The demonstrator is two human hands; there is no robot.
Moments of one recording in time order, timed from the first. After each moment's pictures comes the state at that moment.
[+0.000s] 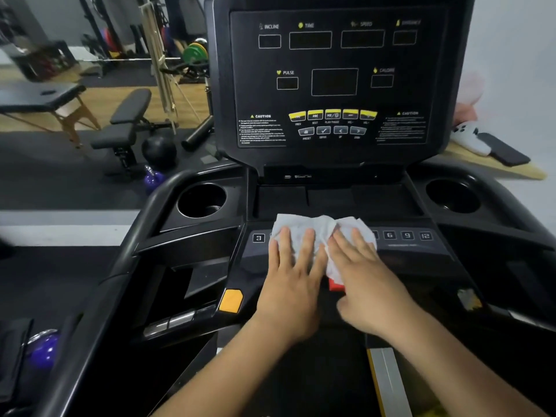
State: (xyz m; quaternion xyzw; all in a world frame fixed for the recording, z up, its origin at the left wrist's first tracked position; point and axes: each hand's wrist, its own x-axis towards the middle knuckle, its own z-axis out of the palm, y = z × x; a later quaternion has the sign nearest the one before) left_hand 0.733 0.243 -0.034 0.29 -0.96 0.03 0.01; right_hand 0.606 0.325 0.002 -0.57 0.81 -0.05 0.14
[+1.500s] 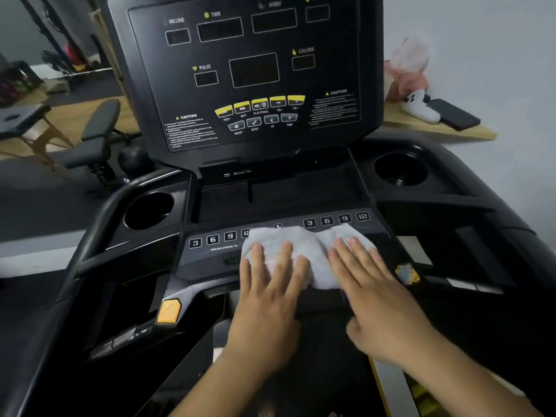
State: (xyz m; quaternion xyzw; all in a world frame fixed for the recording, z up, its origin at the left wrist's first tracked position) left_hand 0.703 0.296 -0.045 0.25 -0.97 0.01 0.00; right_hand 0.545 0.417 -0.031 -0.59 0.80 -0.04 0.07
